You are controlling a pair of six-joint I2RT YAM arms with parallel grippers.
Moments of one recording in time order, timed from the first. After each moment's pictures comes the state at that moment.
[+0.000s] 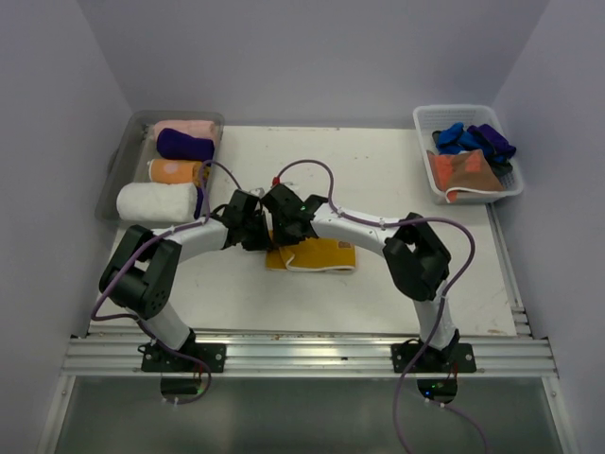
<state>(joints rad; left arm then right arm) -0.44 1.66 0.84 -0.17 0.15 -0.55 0.91 2.02 1.57 -0.58 0.18 0.70</state>
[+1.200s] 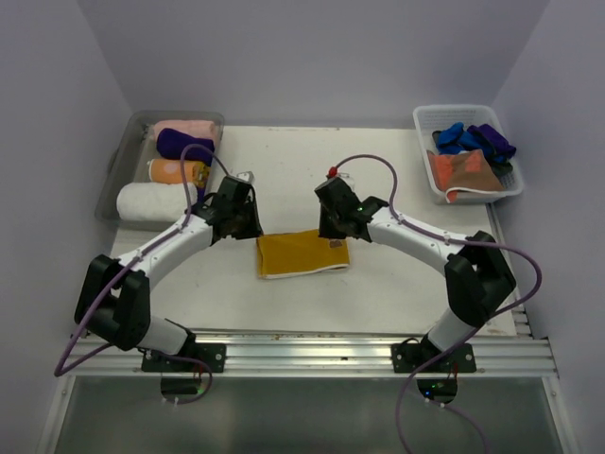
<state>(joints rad) -0.45 1.45 0.95 -0.44 0.01 -0.54 0.73 1.64 1.21 -0.49 0.22 0.70</state>
